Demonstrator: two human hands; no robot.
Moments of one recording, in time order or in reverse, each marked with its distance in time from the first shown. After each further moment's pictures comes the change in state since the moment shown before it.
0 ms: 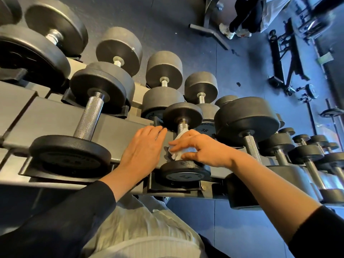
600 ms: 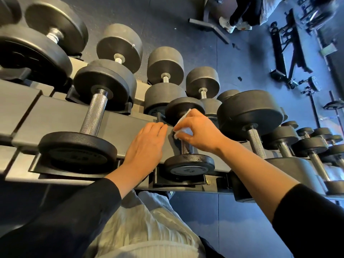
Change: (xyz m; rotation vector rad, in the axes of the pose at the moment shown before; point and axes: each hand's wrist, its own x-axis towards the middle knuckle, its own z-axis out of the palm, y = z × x) left_hand -0.007 0.000 0.003 -0.120 0.115 -0.012; right_hand 0.025 -0.008 0.004 -0.269 0.389 0.077
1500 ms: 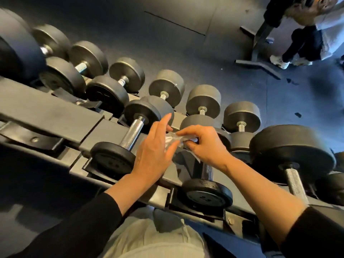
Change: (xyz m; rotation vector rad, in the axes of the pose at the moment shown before) left_hand 0.003 0.019 -0.076 -0.204 0.406 -0.246; right_hand 0.020 -0.029 -0.019 0.450 0.169 -0.274
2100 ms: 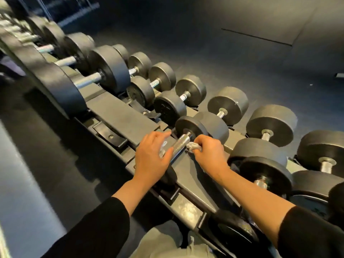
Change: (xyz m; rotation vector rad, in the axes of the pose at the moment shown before) left_hand -0.012 -0.047 -0.063 0.417 0.181 -0.246; right_hand 0.076 -0.009 0.076 0.104 0.013 -0.031
